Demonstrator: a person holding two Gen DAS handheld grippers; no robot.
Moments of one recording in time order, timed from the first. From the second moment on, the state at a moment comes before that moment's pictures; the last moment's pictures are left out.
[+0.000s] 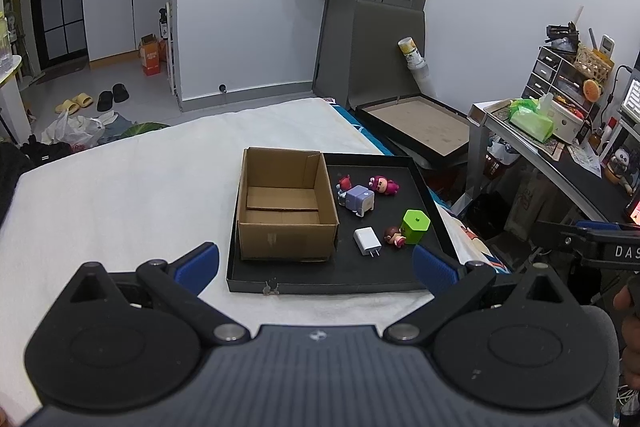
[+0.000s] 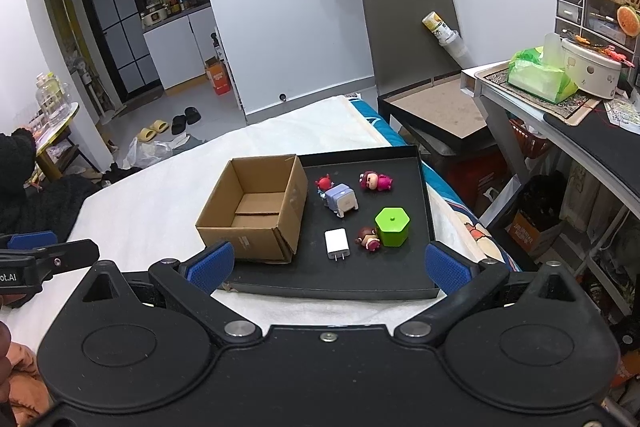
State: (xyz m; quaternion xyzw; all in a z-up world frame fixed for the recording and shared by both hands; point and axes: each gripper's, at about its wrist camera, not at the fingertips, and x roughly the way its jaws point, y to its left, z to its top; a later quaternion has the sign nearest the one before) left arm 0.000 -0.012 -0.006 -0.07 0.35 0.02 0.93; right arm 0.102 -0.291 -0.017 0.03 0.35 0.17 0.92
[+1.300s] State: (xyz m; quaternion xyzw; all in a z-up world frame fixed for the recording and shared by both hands) left arm 0.056 0.011 -0.057 -0.10 0.39 0.03 0.91; right arm 0.149 -0.292 -0.073 0.06 0.41 0.16 0.90
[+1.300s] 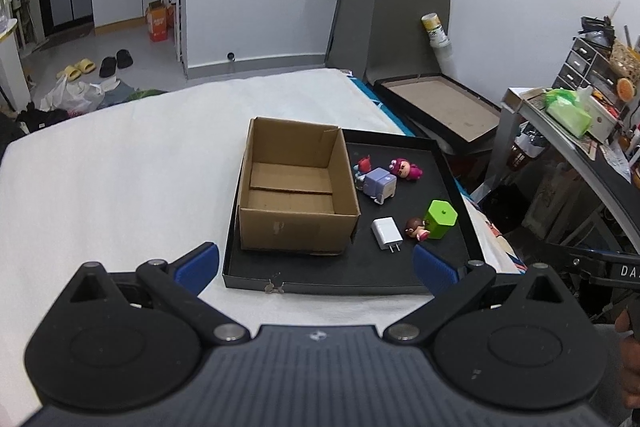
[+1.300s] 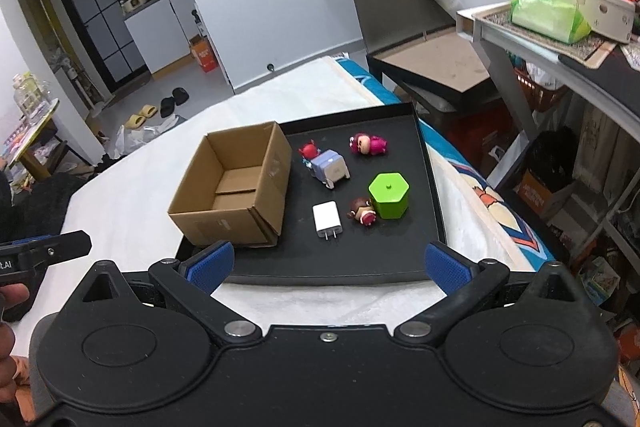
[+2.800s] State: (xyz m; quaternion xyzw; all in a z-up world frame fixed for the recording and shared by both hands) left arm 0.175 0.094 -0.153 -0.21 0.46 0.11 0.86; right arm 0.262 -0.262 -0.146 0.03 0.50 0.15 0.85
